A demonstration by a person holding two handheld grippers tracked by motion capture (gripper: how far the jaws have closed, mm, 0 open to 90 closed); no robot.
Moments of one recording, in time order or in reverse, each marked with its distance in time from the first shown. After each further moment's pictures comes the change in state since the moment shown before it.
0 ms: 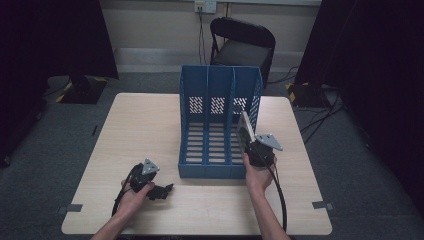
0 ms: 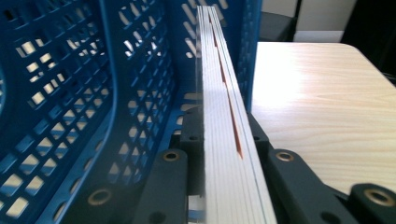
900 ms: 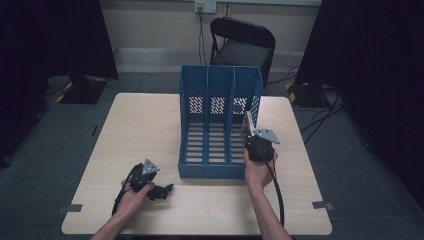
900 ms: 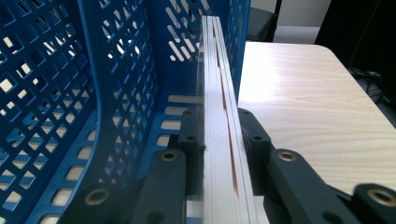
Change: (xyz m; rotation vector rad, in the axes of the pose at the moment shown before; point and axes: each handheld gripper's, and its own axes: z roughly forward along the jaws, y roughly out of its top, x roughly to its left) left arm 0.000 0.000 0.000 0.001 -0.001 0.002; right arm 0.005 0.017 0.000 0.040 -0.080 -0.026
